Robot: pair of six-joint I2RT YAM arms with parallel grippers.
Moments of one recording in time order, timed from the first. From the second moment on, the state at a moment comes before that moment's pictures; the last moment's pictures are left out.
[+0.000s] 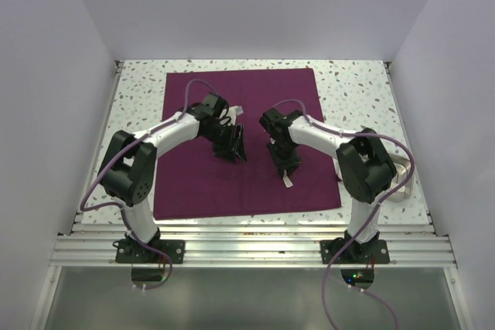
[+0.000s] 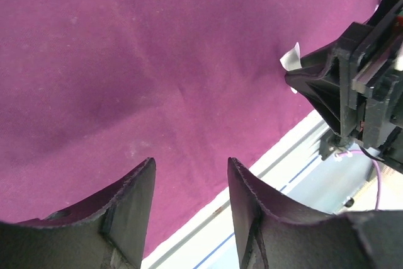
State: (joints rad) left arm -0.48 1.80 1.24 -0.61 0.52 -0.40; right arm 0.64 1.89 1.31 -0.94 0.04 0.36
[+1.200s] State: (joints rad) left arm -0.48 1.64 0.99 0.08 0.79 -0.64; right arm 0.60 1.99 1.83 -1.10 -0.15 0.63
